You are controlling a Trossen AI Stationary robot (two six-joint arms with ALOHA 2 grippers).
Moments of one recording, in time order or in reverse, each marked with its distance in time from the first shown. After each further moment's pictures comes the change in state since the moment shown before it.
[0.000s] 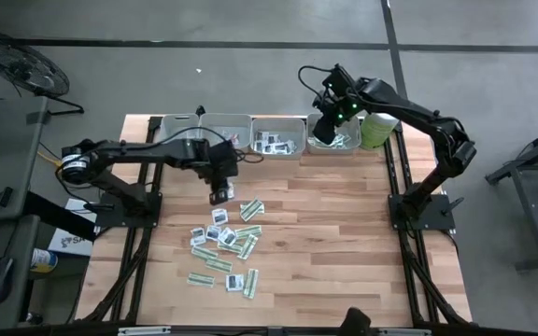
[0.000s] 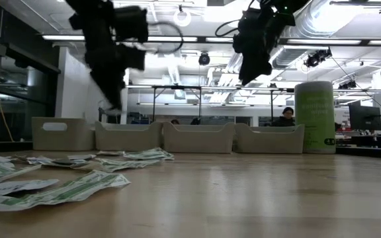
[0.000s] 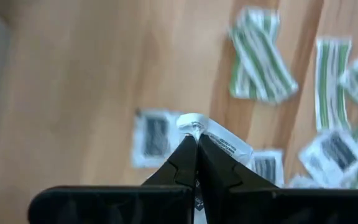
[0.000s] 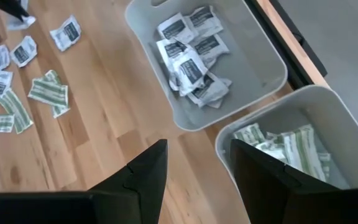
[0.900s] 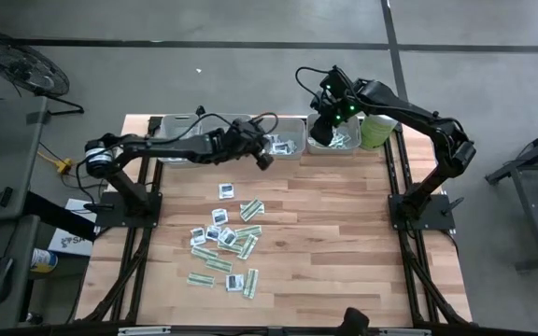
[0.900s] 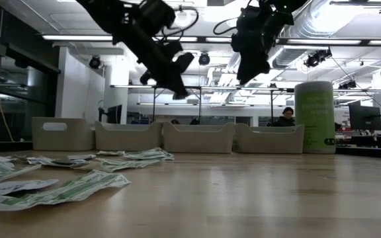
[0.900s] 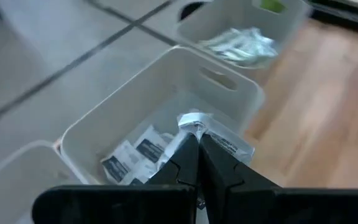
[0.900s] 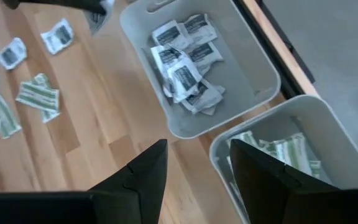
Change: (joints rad) left arm 0.034 0.201 0.138 0.689 -0.440 -0.224; right arm 0.024 0.000 0.000 0.030 0.043 0.000
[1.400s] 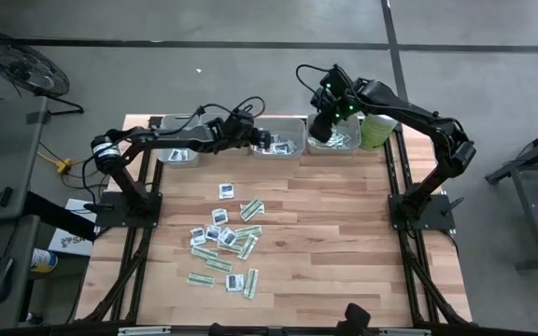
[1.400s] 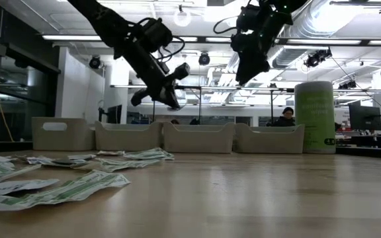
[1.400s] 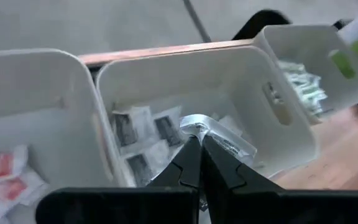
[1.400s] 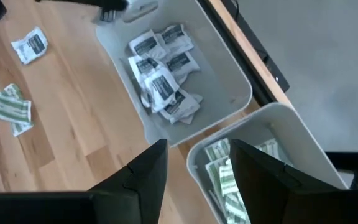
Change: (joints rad) left arm 0.144 0.065 0.000 -0.011 0.090 -0.542; right arm 0.000 0.000 0.000 0.036 0.082 0.000
